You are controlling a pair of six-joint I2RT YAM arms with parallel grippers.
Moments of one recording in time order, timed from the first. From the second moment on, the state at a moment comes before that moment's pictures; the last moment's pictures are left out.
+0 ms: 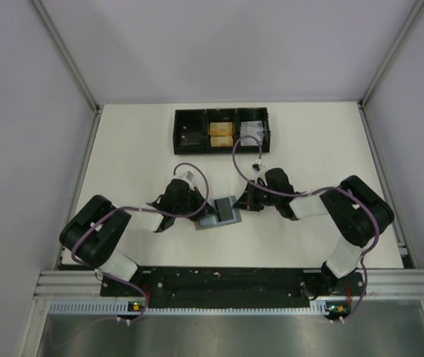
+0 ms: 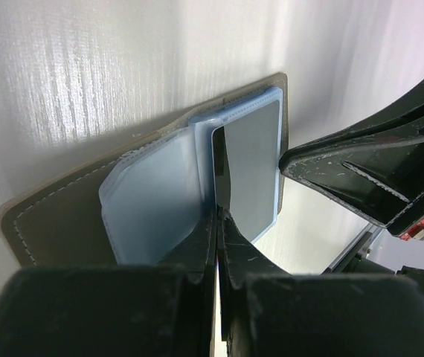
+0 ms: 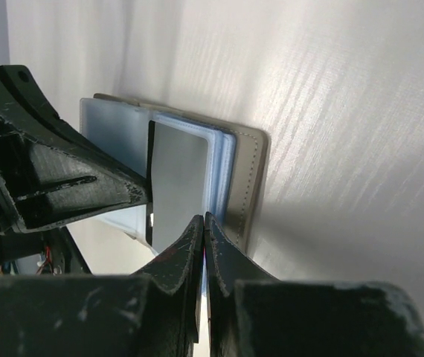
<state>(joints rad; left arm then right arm) -0.58 1.54 0.46 0.42 0.29 -1.00 0.56 1.71 0.58 0.53 -0.48 0.72</state>
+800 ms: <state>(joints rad) -0.58 1.49 0.46 0.31 0.24 -0.96 0.57 1.69 0.65 0.39 -0.42 0.63</state>
